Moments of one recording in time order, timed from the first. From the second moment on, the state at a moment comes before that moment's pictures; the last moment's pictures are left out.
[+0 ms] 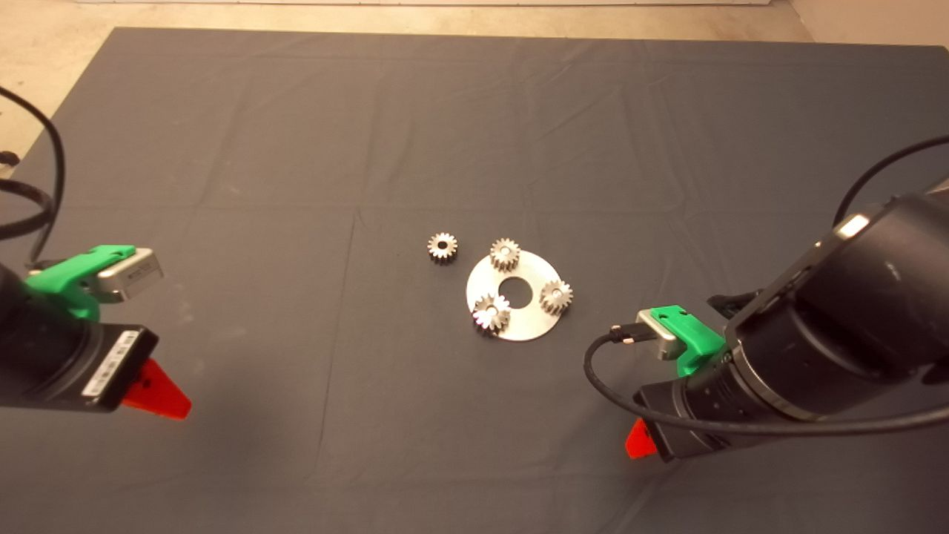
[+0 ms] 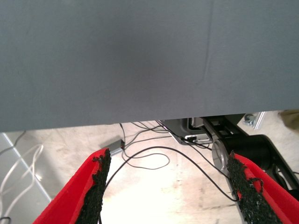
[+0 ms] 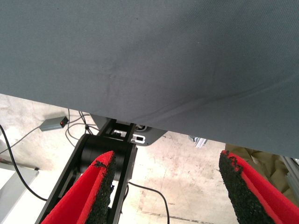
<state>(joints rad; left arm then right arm) -0.72 1.93 -0.55 -0.19 1.53 -1.31 0.44 2.55 -0.50 -0.04 -1.51 1.93</state>
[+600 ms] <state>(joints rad) -0.71 2.35 -0.71 -0.16 1.51 -1.32 0.42 2.52 -0.56 -0.04 -1.51 1.83</state>
